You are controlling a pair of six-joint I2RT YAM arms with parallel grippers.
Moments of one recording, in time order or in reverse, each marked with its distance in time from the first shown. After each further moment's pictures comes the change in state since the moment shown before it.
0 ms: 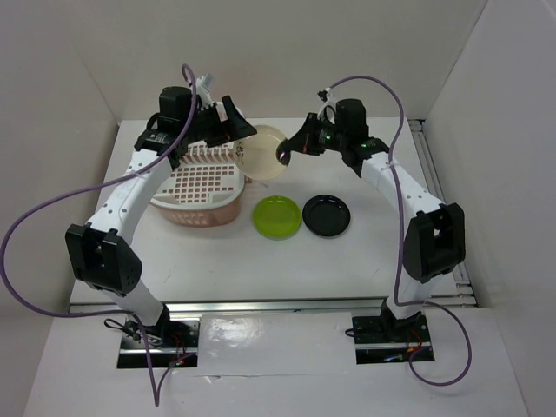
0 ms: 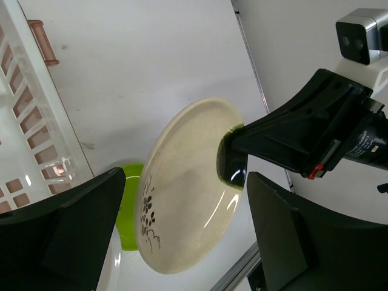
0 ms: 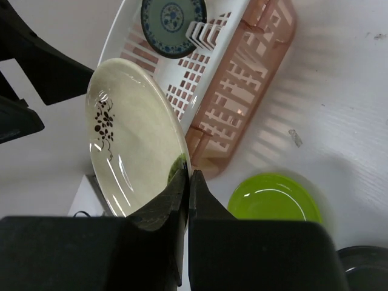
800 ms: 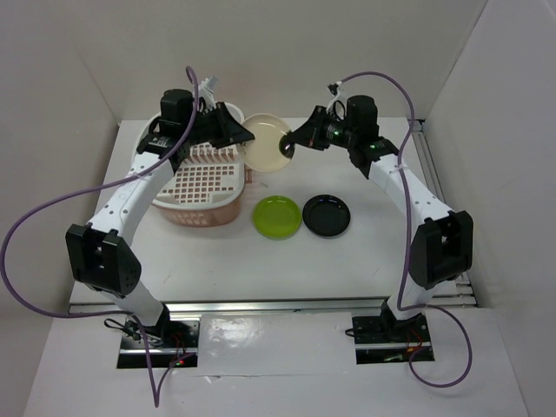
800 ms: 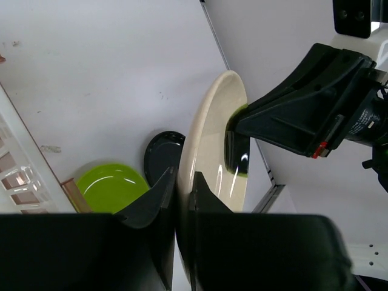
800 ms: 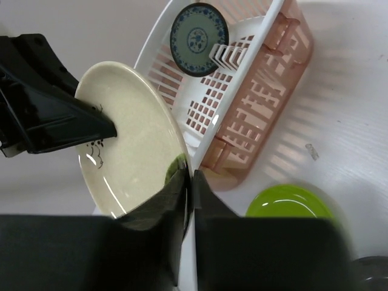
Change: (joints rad) left arm -0.005 -0.008 -0.050 0.084 0.108 -0.033; right arm -0.027 -0.059 -0.040 0.075 -0.052 0.074
